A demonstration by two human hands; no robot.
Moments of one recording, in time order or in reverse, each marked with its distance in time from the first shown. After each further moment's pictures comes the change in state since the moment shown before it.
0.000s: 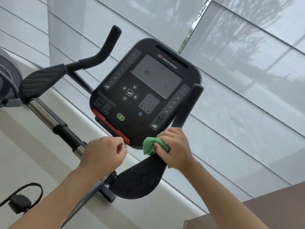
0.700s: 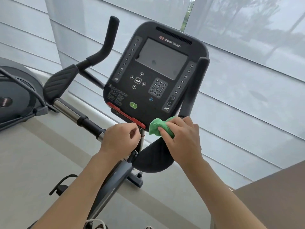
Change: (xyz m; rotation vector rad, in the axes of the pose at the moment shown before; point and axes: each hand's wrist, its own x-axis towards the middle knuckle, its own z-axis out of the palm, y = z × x) left_hand -0.012 -0.005 -0.006 -0.077 0.055 0.104; right_hand -0.029 -0.089 0.007 -0.134 0.089 0.439
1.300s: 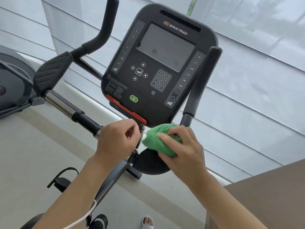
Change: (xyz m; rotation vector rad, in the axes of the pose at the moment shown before) left_hand -0.006 -0.005 -0.002 -0.187 0.132 0.086; right_hand -0.030 0.003 0.013 0.135 0.149 -0.238
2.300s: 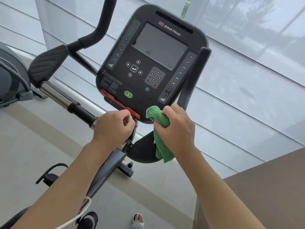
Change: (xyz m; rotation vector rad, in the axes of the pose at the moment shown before) left_hand 0.003 -0.004 0.008 0.171 -0.038 -0.122; right_hand 0.040 -0.003 0.002 -0.174 -0.077 0.251
